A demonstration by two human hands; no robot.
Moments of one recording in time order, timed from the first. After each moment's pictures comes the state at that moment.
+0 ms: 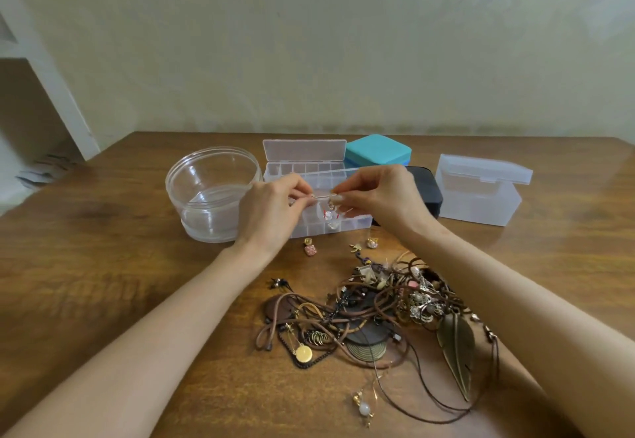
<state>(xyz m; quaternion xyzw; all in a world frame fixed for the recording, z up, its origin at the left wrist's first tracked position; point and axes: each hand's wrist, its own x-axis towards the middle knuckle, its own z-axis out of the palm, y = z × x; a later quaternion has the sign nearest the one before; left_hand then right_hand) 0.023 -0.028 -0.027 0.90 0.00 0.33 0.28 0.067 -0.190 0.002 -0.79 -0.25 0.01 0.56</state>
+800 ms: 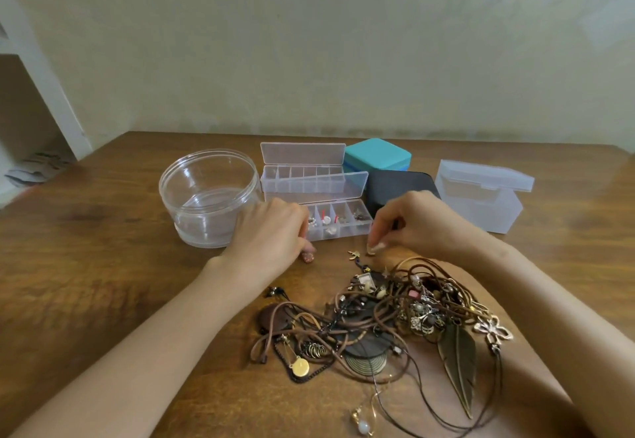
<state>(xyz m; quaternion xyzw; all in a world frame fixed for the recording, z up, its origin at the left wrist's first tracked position) -0.006 -0.040 0.000 0.99 0.03 0.11 0.03 0.066 -0.231 0.013 -0.91 -0.36 0.03 0.20</state>
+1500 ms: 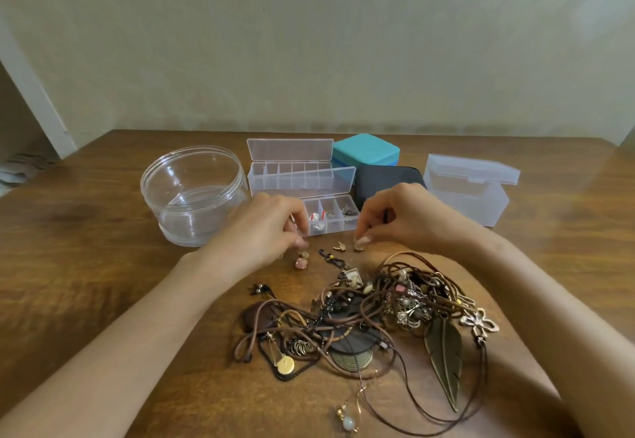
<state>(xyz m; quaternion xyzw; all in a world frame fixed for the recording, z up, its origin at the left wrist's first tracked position) -0.004 -0.041 0.007 0.98 -0.01 0.04 0.20 0.064 -0.237 0.015 -0.90 -0.38 0.04 0.22</state>
